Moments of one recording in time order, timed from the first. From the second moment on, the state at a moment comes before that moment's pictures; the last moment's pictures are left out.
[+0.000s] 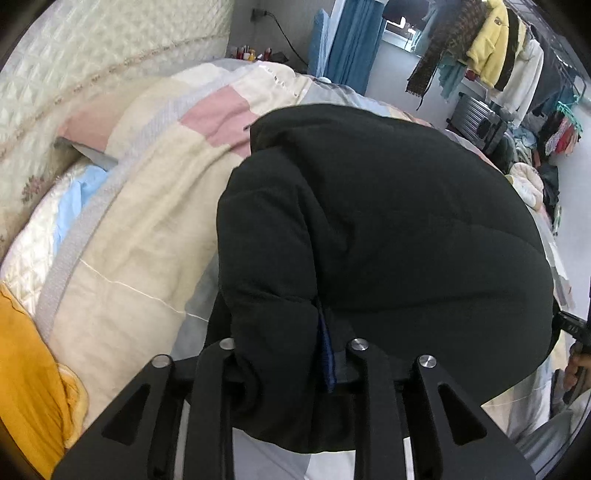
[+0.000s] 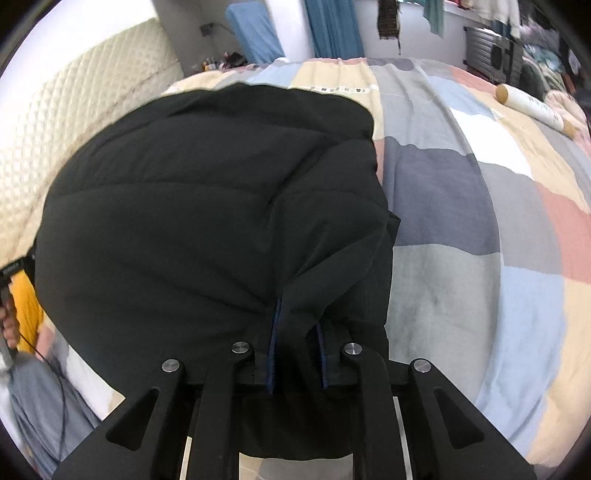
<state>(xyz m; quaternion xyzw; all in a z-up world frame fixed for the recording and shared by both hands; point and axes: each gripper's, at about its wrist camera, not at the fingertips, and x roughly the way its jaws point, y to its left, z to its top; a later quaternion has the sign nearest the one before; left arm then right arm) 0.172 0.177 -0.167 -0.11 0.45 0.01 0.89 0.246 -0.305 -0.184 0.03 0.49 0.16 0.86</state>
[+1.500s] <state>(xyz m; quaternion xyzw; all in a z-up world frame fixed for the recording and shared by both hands) 0.067 0.114 0.018 -0.03 0.30 0.01 0.95 0.099 -0.286 0.070 0.06 0.20 0.16 0.96</state>
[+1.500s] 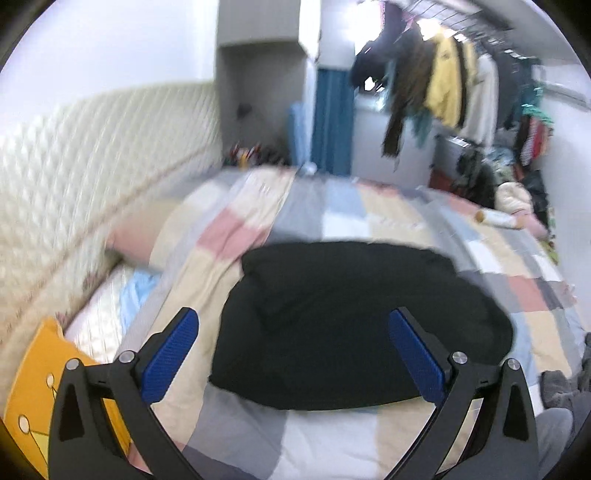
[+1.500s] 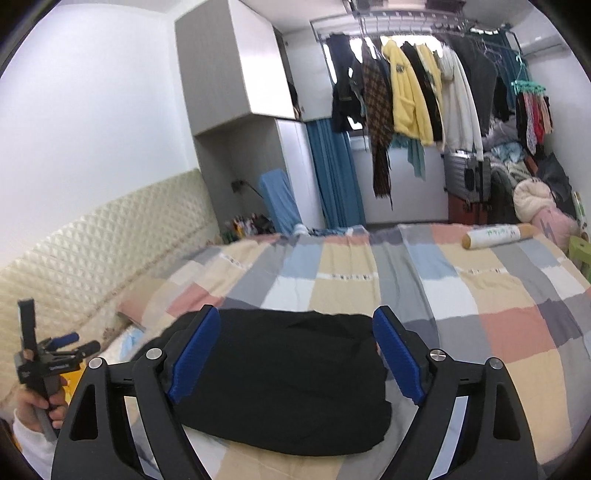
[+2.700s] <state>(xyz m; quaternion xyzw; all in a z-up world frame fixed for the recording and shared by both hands) -0.019 0.025 -0.003 -0.03 0.27 -0.05 0.96 0.008 -0.235 -0.025 0.04 0.23 0.16 0.96</state>
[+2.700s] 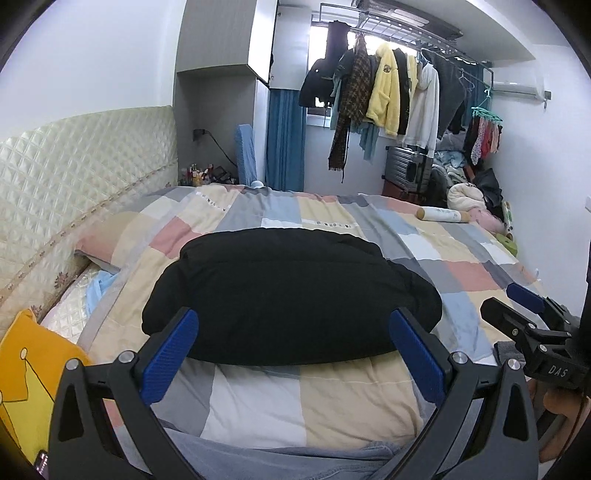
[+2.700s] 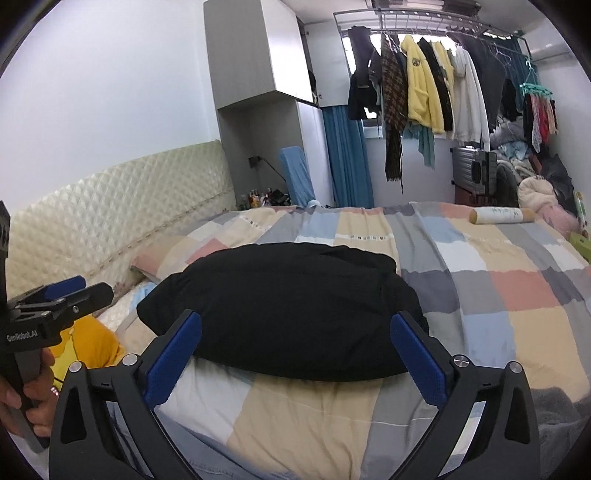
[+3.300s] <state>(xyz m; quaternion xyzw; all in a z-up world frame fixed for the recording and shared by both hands) -0.013 0.034 -0.018 -0.04 0.29 -0.04 0.96 0.012 -0.225 -0.031 0.03 0.24 0.16 0.96</state>
